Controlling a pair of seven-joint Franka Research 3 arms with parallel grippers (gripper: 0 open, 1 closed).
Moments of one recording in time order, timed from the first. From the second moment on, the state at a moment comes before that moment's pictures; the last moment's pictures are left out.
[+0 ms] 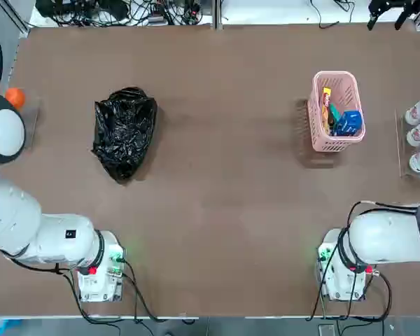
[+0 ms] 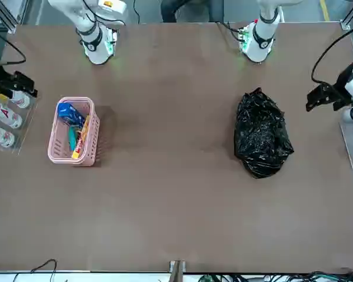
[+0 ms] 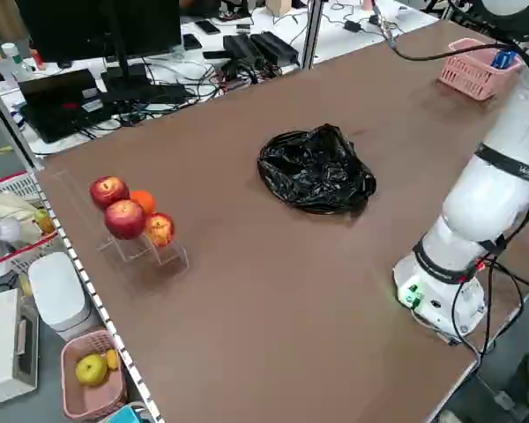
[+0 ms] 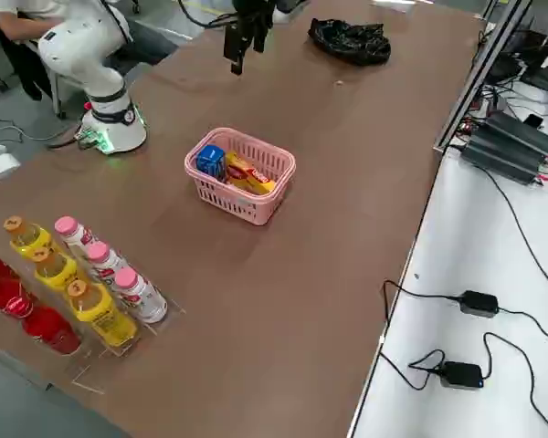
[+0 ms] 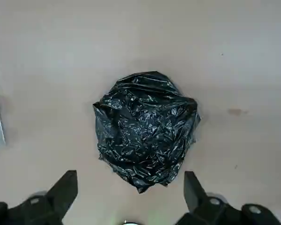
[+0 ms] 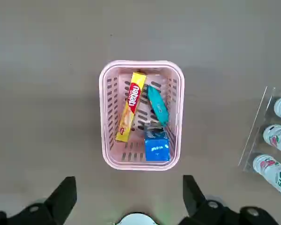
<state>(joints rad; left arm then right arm) 0.01 0.11 -0.09 -1.40 0.00 1.44 -0.08 0.00 -0.07 -0.07 -1.66 0.02 1.48 -0.07</state>
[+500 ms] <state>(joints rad) 0.01 0.11 -0.09 -1.41 0.00 1.44 -0.08 0.00 -0.15 -0.07 -1.73 0.01 1.52 -0.07</state>
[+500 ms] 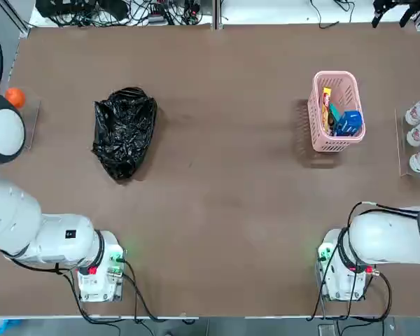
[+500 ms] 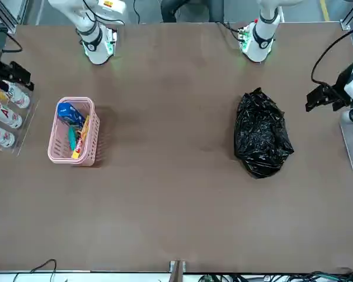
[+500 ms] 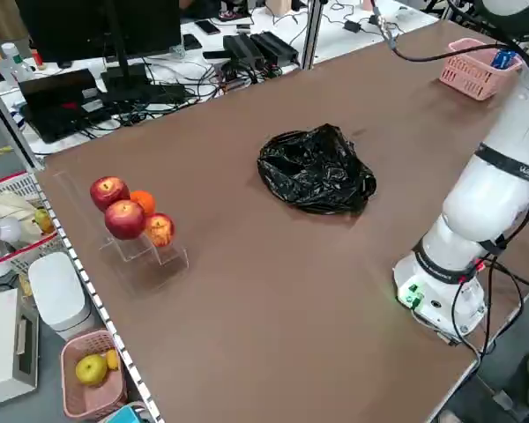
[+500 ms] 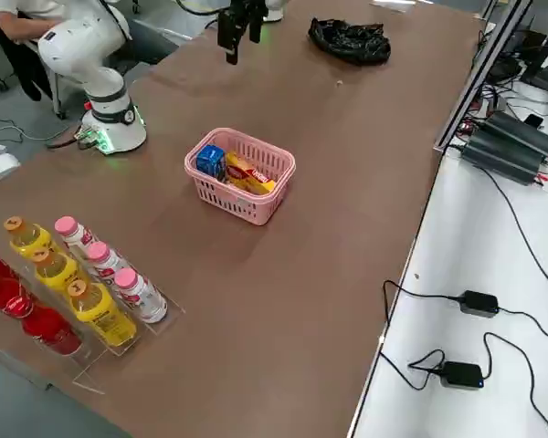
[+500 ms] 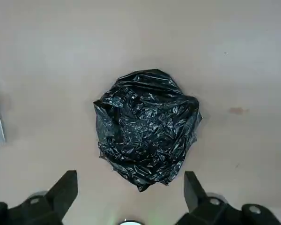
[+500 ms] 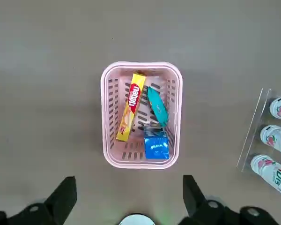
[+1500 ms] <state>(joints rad) 0.01 0.15 -0.09 -1.42 0.00 1.42 -0.10 -0.04 -0.33 -0.08 -2.38 -0.04 2.11 -0.14</state>
